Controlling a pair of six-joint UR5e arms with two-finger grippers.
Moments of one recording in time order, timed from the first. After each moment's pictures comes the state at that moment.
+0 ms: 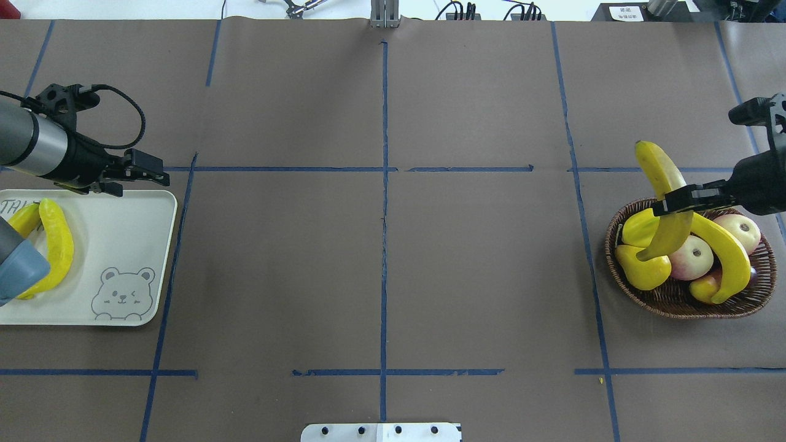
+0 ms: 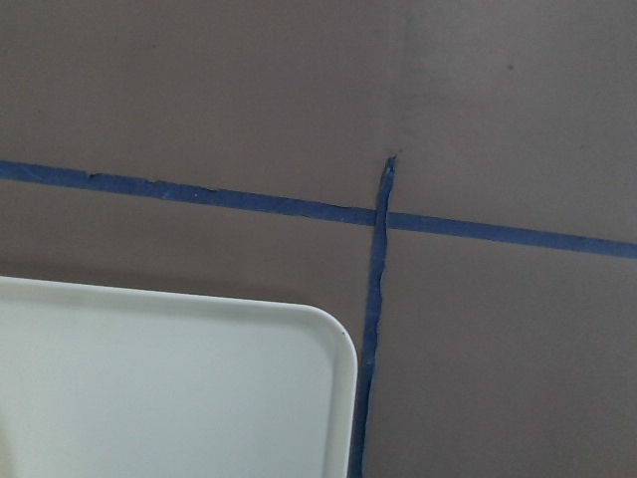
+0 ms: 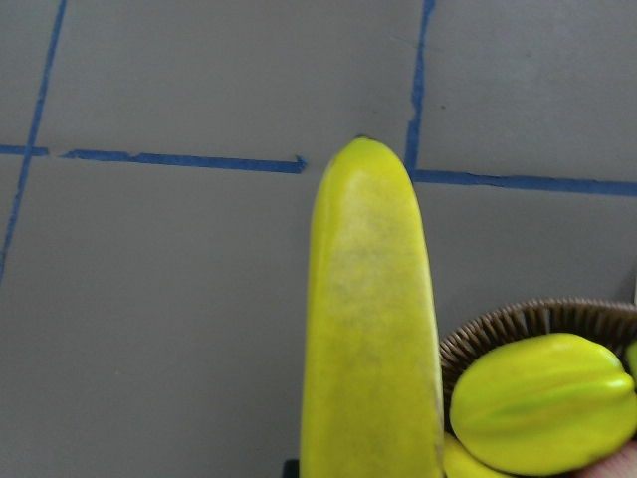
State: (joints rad) left arm -0.91 -1.74 -1.80 -2.09 -2.17 -1.19; right arm 0.98 -1.64 2.05 -1.06 2.25 0.87
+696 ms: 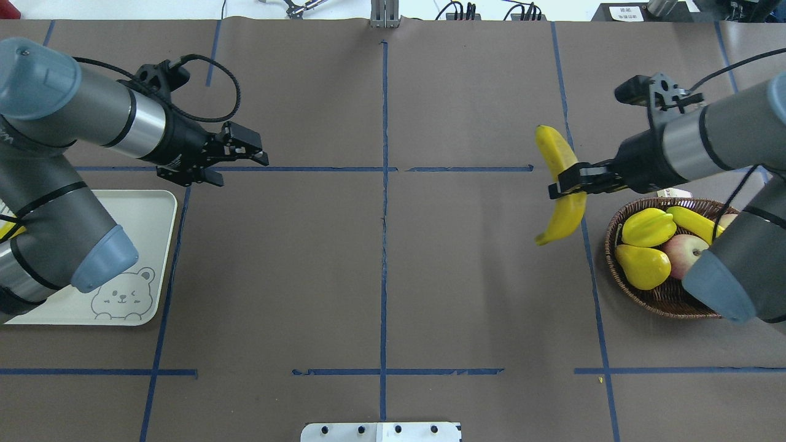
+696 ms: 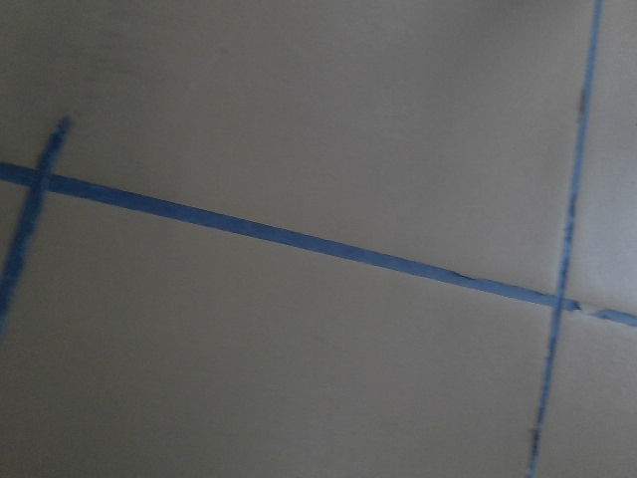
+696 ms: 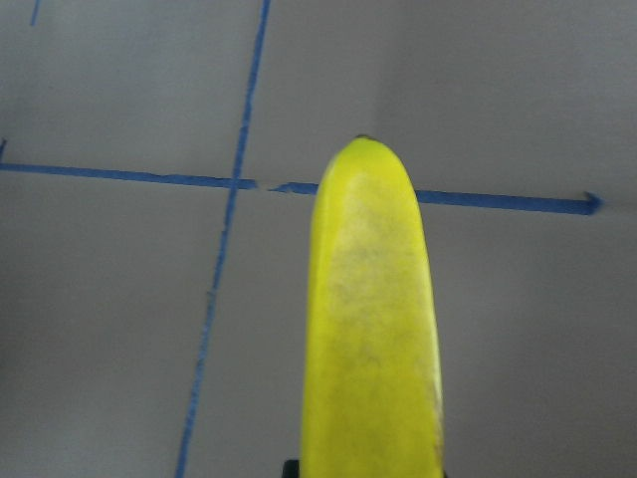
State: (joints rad) left arm -0.79 -2.02 -1.80 -2.11 -2.16 -1.52; right arm 0.80 -1.32 1.97 -1.06 2.18 1.09
